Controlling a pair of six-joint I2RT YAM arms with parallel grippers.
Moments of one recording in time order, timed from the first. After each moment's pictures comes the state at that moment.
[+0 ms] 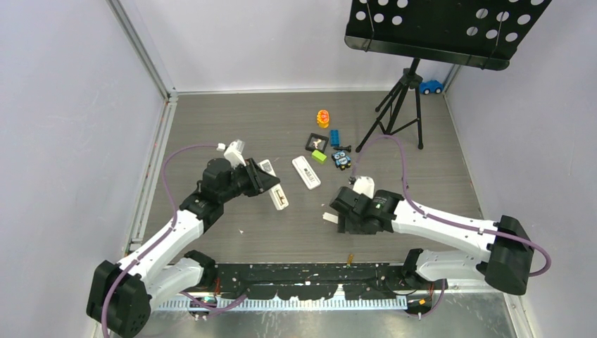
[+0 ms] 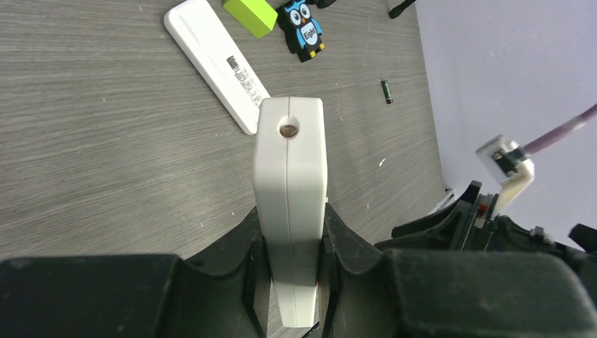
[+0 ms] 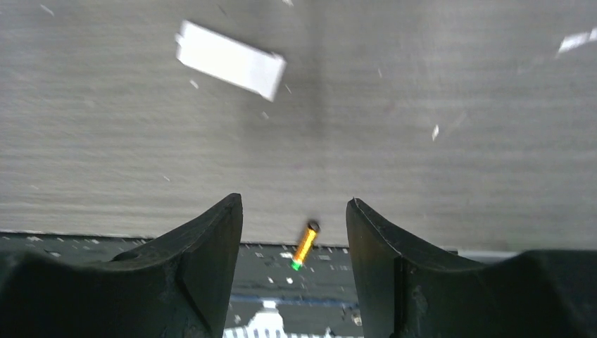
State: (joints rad) left arm -0.45 0.96 0.55 0.03 0.31 -0.77; right arm 1.03 1.18 0.83 -0.89 0.36 1.00
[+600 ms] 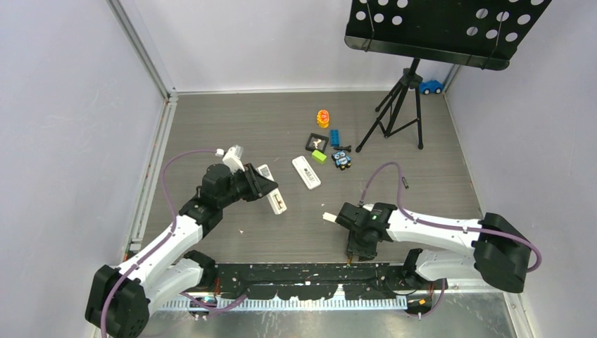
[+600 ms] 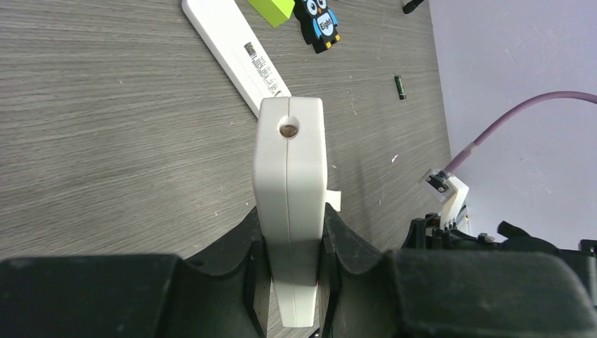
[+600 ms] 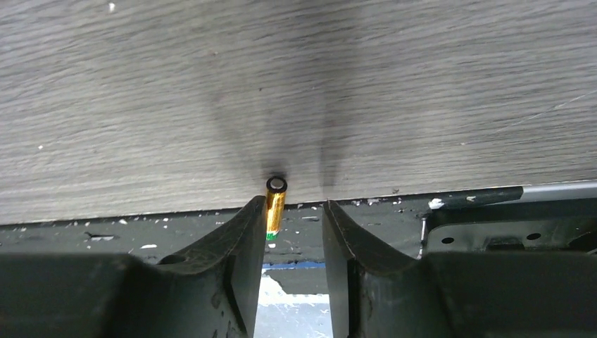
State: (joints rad) left arm -0.45 0.92 0.48 0.04 0.29 -0.76; right arm 1.03 1.17 0.59 -0.86 0.05 1.25
